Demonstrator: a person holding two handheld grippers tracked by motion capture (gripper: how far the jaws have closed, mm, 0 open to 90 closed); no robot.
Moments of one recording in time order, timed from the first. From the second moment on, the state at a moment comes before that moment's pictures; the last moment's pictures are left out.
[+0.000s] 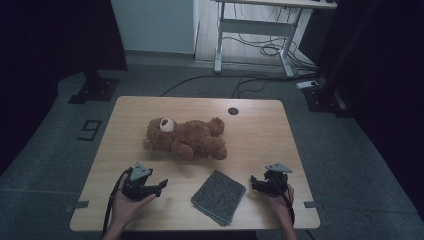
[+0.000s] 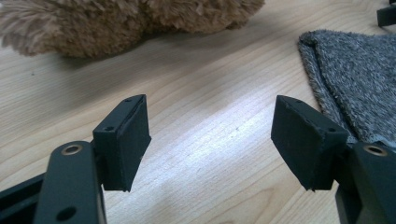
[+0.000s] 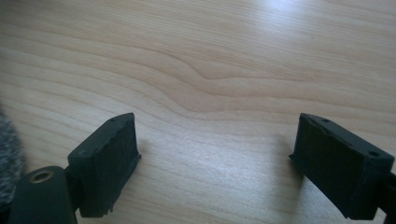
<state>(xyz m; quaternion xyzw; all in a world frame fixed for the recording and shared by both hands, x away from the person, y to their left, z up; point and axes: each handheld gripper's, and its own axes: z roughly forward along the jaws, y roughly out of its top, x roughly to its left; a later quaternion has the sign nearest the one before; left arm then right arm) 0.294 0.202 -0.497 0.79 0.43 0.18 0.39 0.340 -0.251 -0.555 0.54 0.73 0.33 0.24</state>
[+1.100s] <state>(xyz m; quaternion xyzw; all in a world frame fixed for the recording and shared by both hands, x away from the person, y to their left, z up) 0.329 0.188 -0.472 0.78 0.43 0.20 0.41 0.360 -0.182 -0.507 0.45 0.75 0.44 0.21</state>
